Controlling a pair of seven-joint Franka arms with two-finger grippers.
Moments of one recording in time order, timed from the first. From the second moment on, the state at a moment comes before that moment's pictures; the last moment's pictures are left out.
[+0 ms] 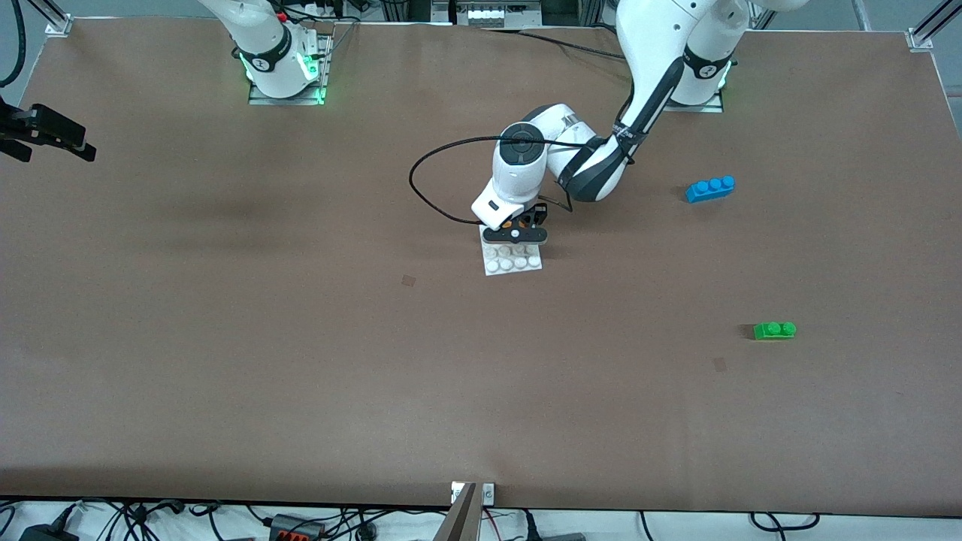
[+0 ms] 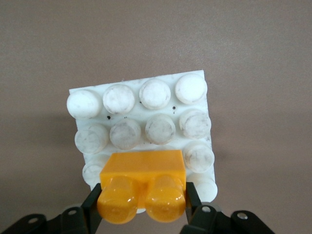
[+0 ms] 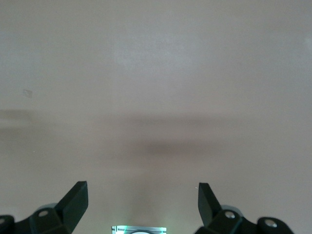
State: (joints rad) left arm -0.57 0.57 -0.24 -1.87 0.10 2.41 -0.88; right arm -0.03 -0.07 -0.09 -1.67 0.01 1.53 -0.12
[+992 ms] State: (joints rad) left arm -0.56 0.59 -0.24 -1.86 0.10 2.38 -0.89; right arm -0.02 -0.07 -0.09 -1.67 0.01 1.53 -0.12
